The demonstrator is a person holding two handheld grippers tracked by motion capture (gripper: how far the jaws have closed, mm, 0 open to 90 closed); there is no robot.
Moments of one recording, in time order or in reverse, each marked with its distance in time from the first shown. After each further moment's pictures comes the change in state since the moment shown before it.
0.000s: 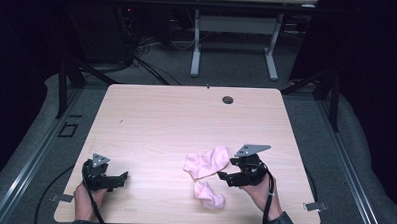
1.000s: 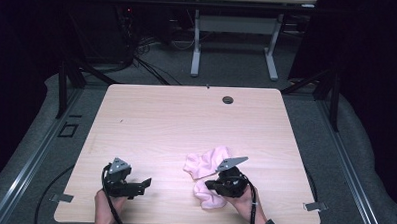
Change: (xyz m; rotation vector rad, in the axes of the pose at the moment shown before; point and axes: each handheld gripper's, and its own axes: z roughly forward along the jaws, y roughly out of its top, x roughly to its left) left arm -0.072 0.015 -0.023 -0.060 -0.251 0.015; right arm 0.029 -0.018 0.048 0.073 0.157 -0.026
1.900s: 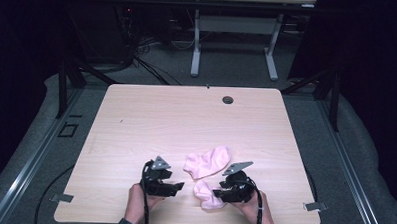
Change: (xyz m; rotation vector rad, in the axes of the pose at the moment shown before) left arm -0.088 0.039 0.053 0.151 -0.207 0.155; right arm -0.008 -0.023 -0.004 0.106 -0.117 0.039
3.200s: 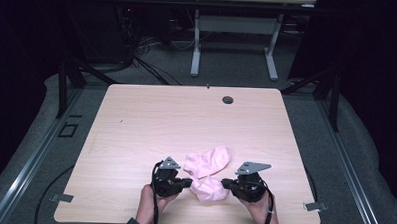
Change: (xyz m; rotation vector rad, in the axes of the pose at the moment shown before) left arm -0.016 0.006 -0.004 -0.052 -0.106 -0.061; right arm -0.007 -0.010 -0.032 -0.198 -0.017 0.023
